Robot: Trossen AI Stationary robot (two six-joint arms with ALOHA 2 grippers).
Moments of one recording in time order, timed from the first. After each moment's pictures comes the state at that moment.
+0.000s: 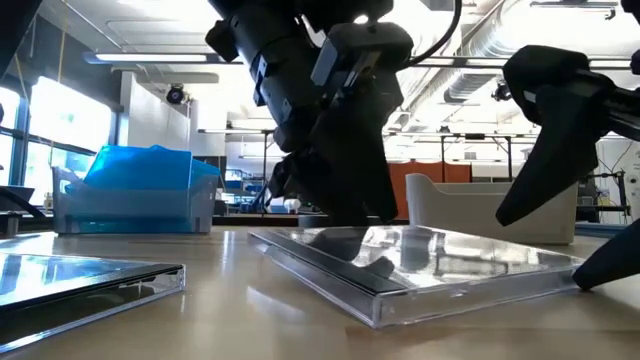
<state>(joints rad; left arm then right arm) -0.26 2.04 1.39 -0.27 0.10 -0.68 0.75 1.89 0.87 0.03 0.74 -0.04</state>
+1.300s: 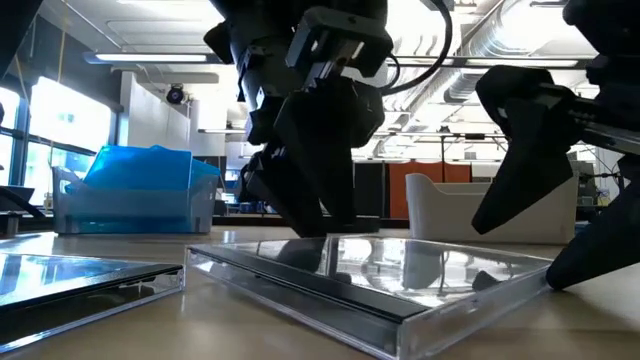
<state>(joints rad) -0.25 2.03 1.39 -0.38 0.28 -0.80 0.68 1.89 0.87 0.10 0.65 -0.01</state>
